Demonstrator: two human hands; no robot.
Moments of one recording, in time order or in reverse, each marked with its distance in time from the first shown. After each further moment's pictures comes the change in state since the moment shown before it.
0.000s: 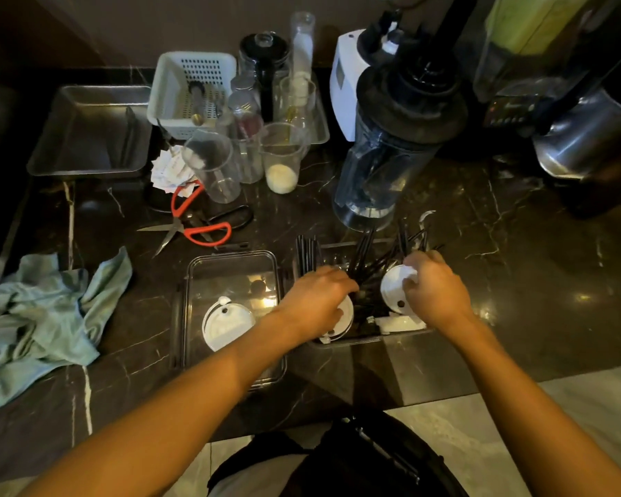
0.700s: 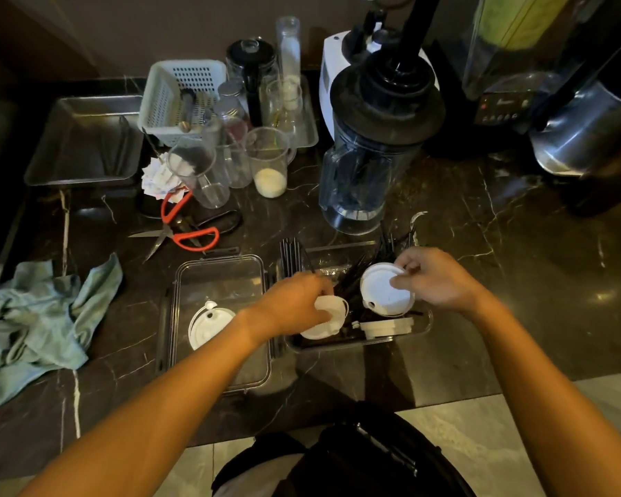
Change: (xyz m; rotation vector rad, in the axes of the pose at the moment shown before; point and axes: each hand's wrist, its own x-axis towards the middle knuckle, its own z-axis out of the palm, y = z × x) left_hand 0.009 0.004 -0.013 -0.190 -0.148 -0.208; right_hand 0.026 0.035 -0.036 0.354 -0.241 -0.160
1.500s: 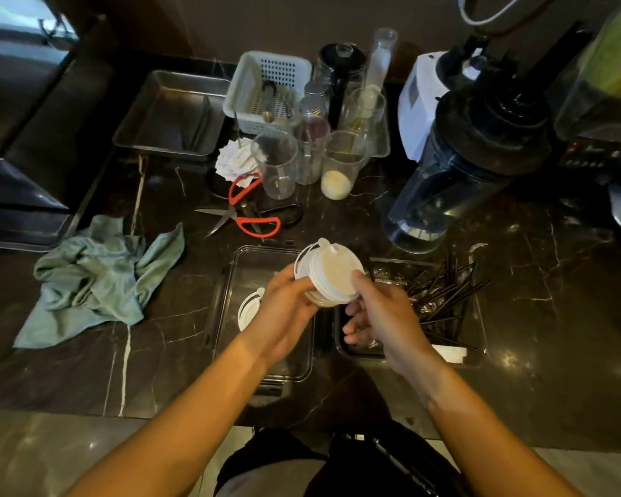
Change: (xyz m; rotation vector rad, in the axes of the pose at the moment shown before) left_hand -0.071 -0.042 0.003 -1.835 0.540 -0.179; right_hand -0.022 -0.125 0.122 0.849 -0.065 0.201
